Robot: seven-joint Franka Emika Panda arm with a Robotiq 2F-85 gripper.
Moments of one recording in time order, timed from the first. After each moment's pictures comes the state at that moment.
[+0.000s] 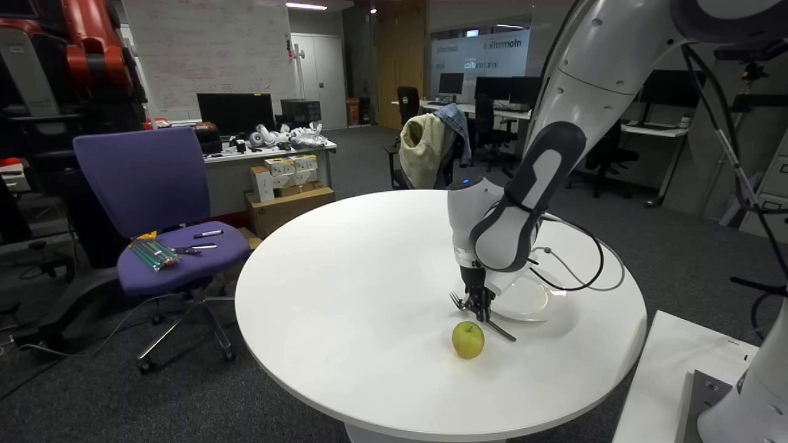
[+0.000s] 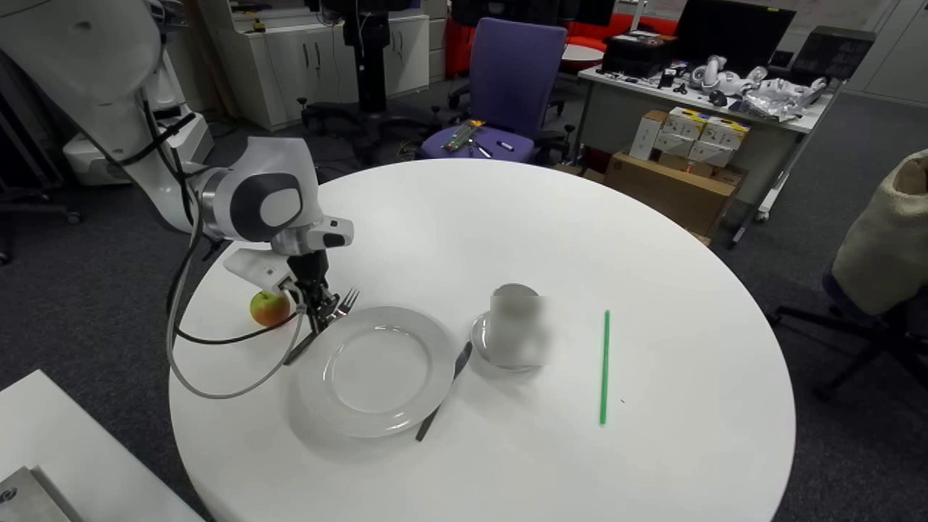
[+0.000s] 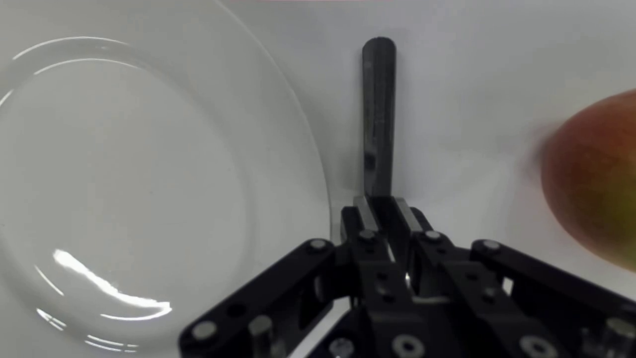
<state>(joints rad) 0.16 0.41 -0.13 -2.38 -0.19 2.65 0.29</state>
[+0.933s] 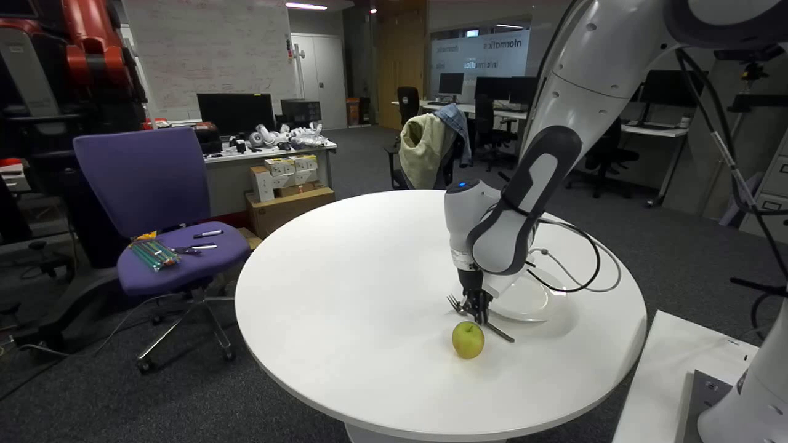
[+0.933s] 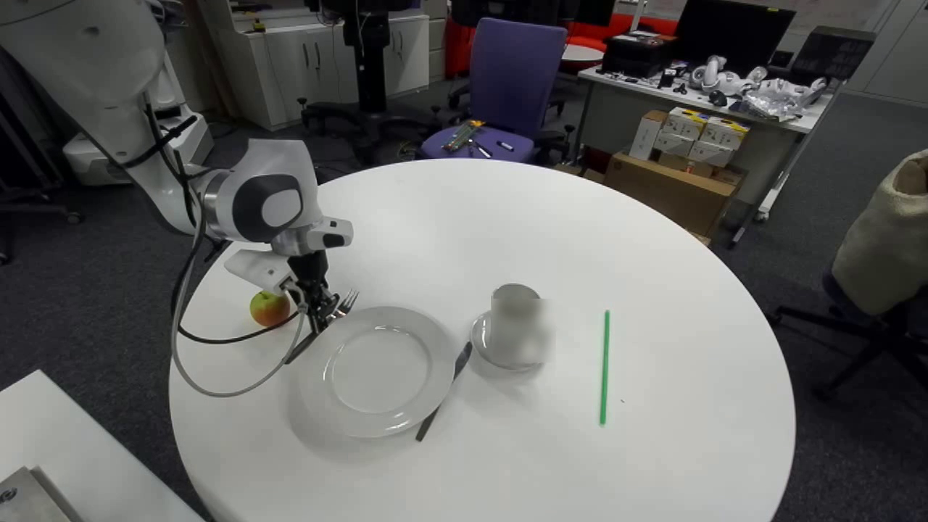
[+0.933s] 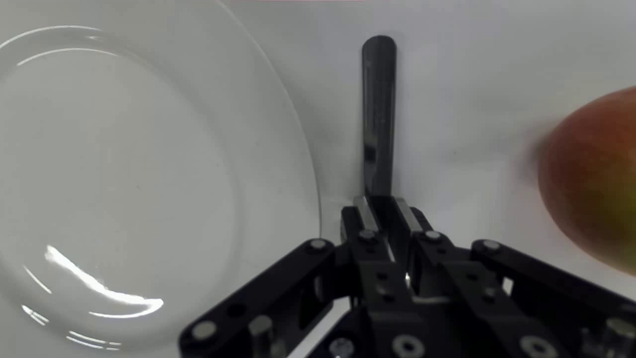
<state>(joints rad) 0.17 0.43 -0.13 -2.37 -0.19 2.65 0.29</state>
